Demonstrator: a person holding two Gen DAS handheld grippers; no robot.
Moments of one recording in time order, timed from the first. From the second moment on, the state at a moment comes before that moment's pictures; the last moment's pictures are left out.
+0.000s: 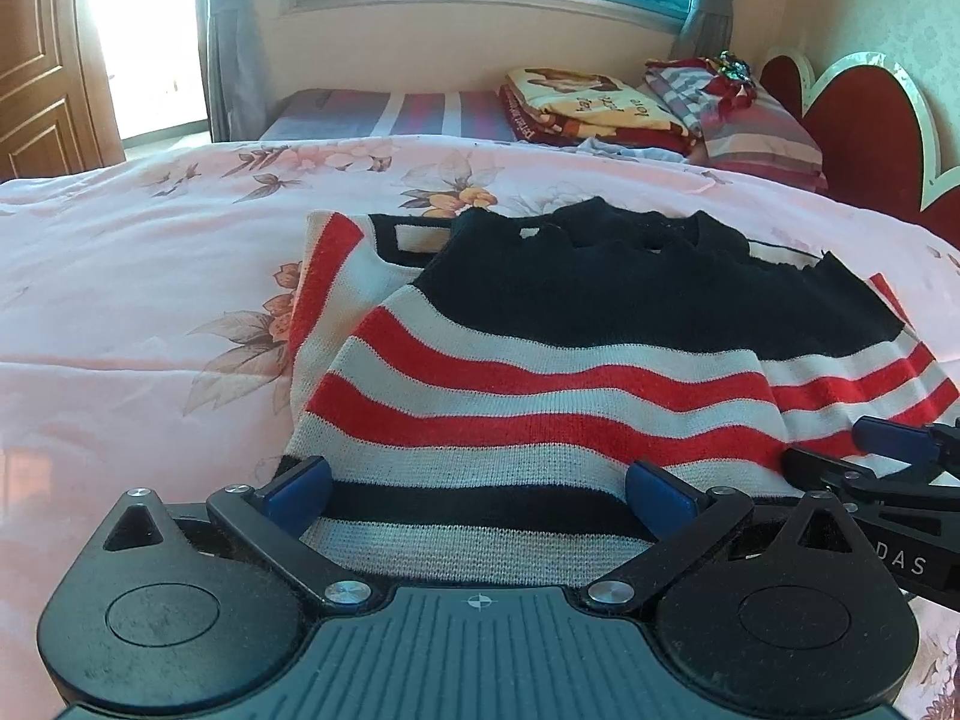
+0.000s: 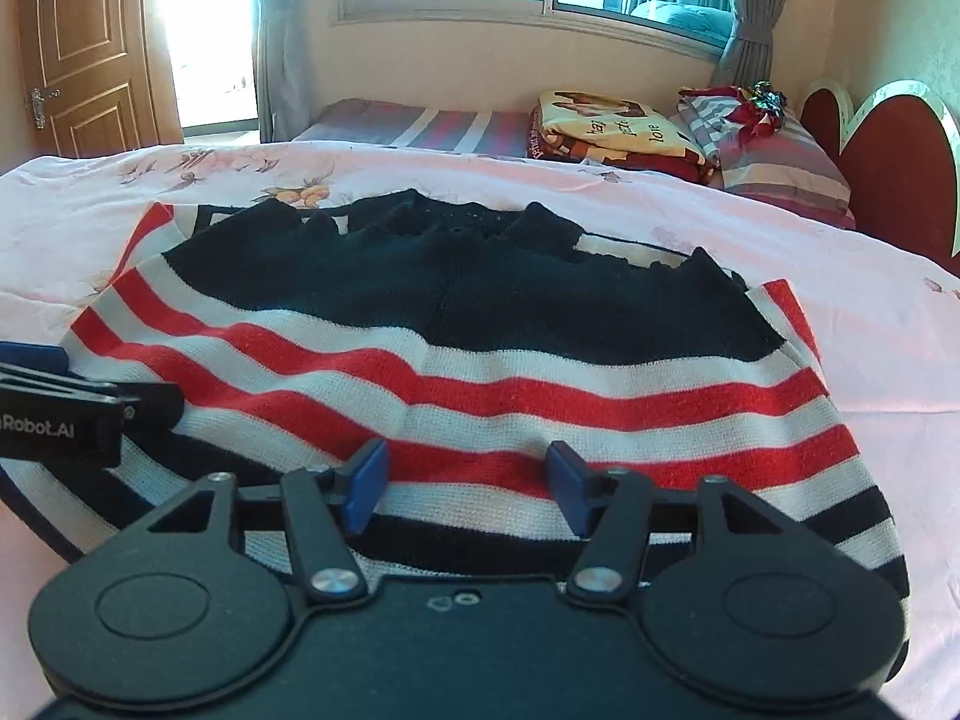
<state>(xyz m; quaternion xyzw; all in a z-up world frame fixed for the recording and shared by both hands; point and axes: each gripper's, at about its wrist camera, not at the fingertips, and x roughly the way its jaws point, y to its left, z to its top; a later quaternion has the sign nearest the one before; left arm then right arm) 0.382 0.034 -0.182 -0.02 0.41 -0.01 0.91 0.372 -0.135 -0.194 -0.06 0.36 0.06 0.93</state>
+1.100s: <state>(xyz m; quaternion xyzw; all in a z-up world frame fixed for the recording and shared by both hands) 0.325 0.084 -0.214 -0.32 0.39 0.00 0.87 0.342 -0.151 -0.183 -0.03 0.36 0.06 0.93</state>
